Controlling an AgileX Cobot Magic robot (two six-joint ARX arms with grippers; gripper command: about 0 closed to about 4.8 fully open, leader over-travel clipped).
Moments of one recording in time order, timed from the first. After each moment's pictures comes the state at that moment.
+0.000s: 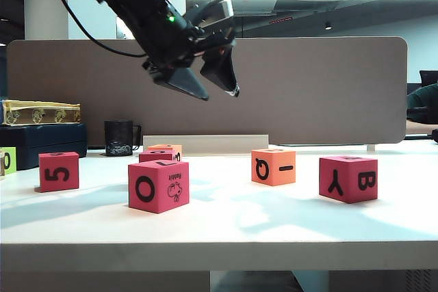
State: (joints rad) left arm -0.56 1.75 1.31 -0.15 0.16 0.12; right arm 0.62 1.38 1.55 -1.05 0.14 -0.05
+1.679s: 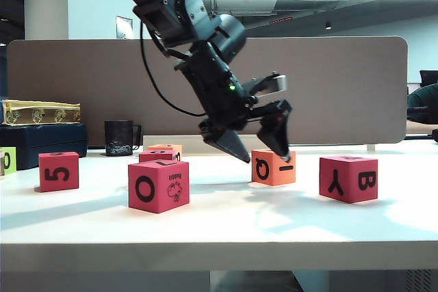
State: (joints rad) left arm -0.63 2.20 1.75 -0.39 0.23 0.14; right arm 0.60 1.38 1.56 -1.14 0.18 -0.05
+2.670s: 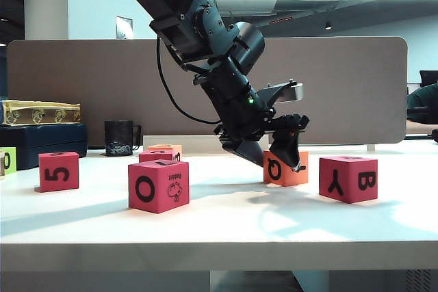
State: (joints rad) left arm -0.67 2.25 1.75 -0.28 0.16 0.14; right arm 0.60 1.38 1.56 -1.18 0.18 -0.05
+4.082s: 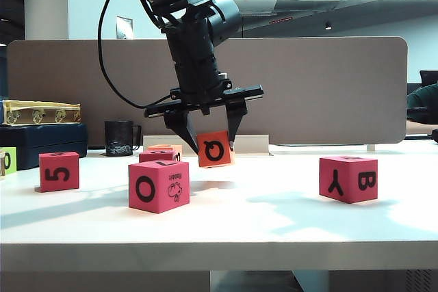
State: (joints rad) left arm -0.62 2.11 1.75 -0.65 -0.15 -0.59; right arm 0.60 1.38 1.56 -1.16 0.18 -0.06
